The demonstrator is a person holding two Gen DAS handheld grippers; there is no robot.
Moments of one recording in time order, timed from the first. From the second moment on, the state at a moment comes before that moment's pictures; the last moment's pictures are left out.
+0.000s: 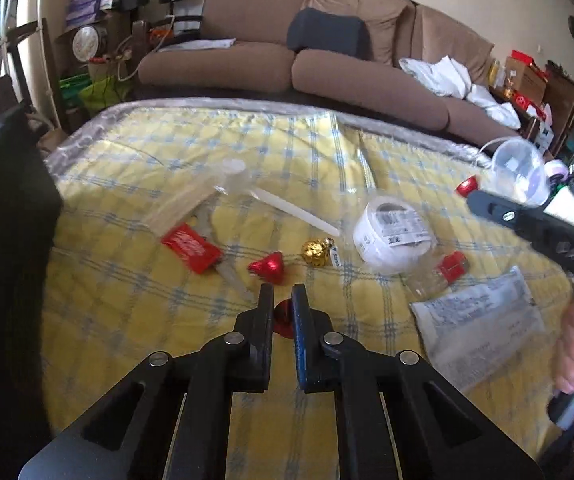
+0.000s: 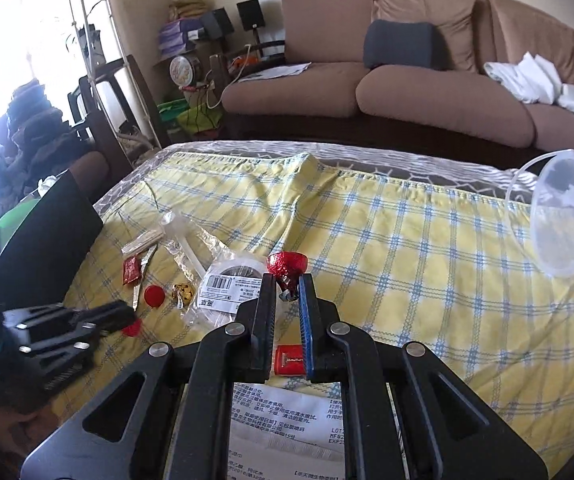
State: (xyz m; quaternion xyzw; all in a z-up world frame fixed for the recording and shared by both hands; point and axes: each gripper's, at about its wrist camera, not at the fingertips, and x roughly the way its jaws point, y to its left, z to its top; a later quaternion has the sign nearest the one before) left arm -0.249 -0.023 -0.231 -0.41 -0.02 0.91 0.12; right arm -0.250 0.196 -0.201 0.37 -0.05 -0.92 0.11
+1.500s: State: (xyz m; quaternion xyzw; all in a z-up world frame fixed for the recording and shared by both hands) left arm -0.051 -0.294 -0.120 -0.31 -0.18 0.92 -0.17; right arm -0.148 -0.133 -0.148 0.35 0.05 -0.82 0.46
